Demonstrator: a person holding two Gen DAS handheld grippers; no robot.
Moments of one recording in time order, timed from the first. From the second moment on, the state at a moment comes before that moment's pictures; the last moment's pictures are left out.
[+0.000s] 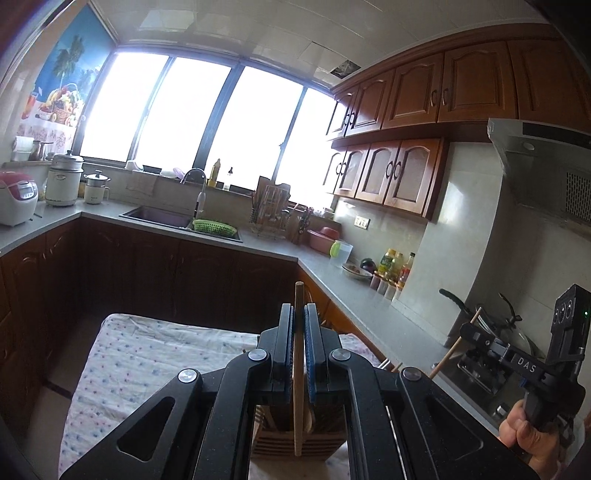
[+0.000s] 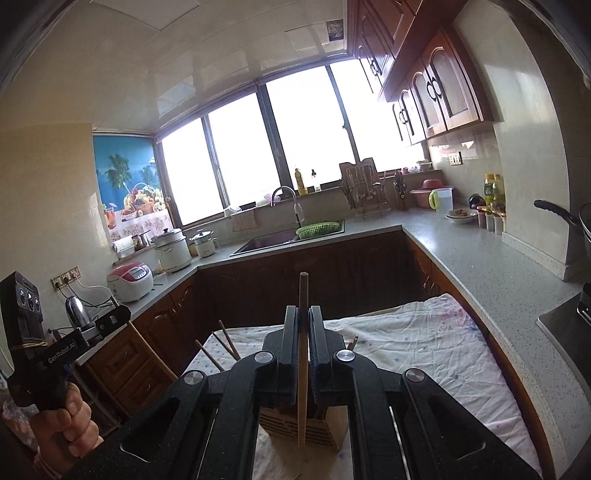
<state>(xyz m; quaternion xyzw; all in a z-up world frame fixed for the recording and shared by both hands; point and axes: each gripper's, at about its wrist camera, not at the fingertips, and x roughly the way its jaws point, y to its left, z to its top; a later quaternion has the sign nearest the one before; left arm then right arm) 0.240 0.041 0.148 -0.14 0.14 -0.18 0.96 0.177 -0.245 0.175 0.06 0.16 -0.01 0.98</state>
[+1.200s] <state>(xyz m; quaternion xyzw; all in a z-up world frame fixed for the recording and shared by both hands) 0.323 0.005 0.058 -0.13 0.23 -0.15 0.95 0.244 -0.261 0.080 0.10 0.24 -0.04 0.97</state>
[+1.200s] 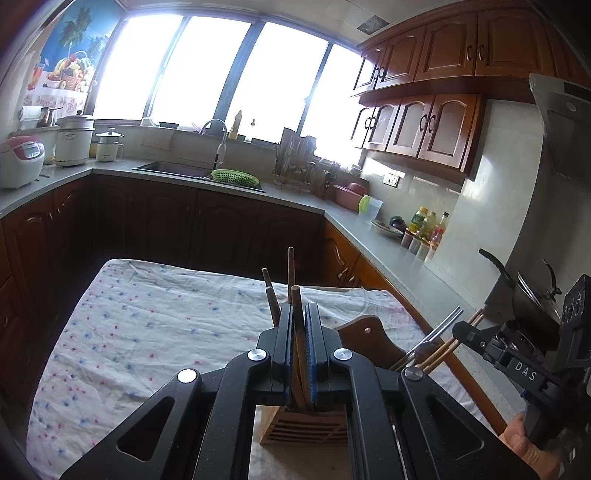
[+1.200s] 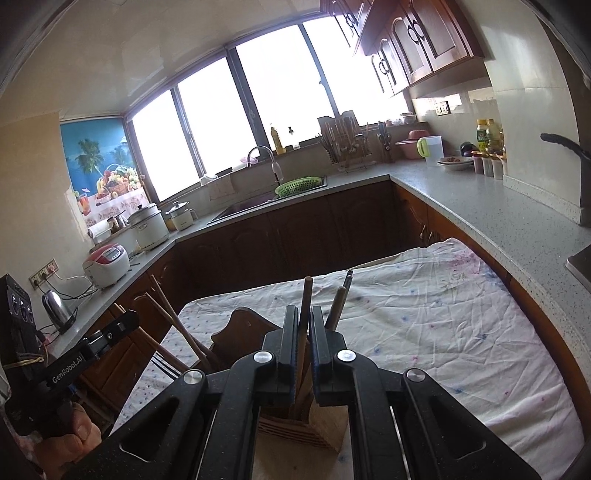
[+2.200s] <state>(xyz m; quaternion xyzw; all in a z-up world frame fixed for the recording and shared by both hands) 0.173 0.035 0.040 -0.17 0.24 -0.10 0.95 0.137 -0.264 0.079 0.14 0.18 -0.03 0.97</state>
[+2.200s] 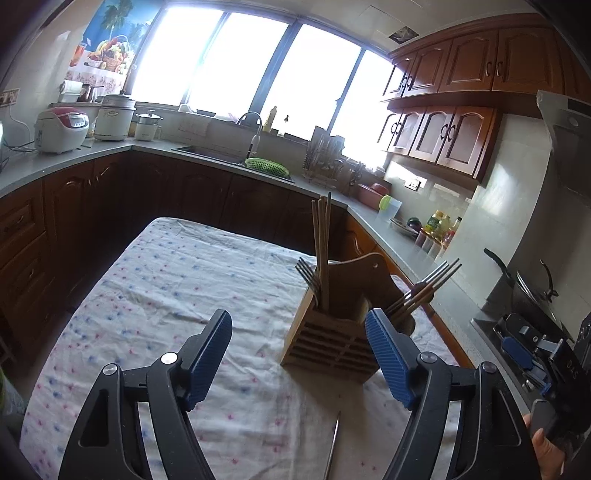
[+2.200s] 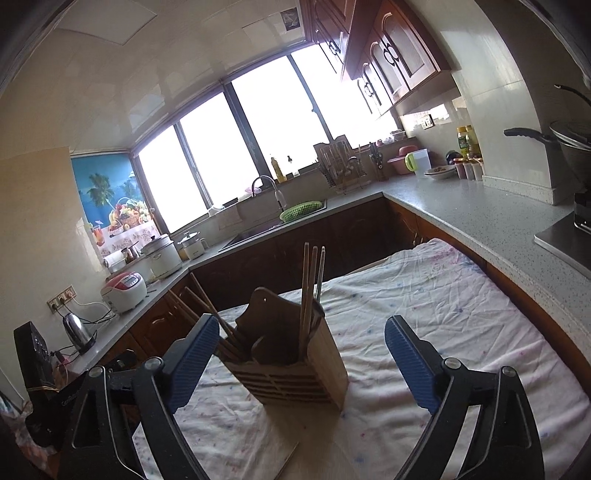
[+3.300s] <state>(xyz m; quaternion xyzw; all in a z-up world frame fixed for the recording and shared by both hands) 0.013 0.025 0.000 -0.08 0.20 -0.07 0.97 -0.001 -0.221 0.007 0.01 0.16 -0.12 0.98</state>
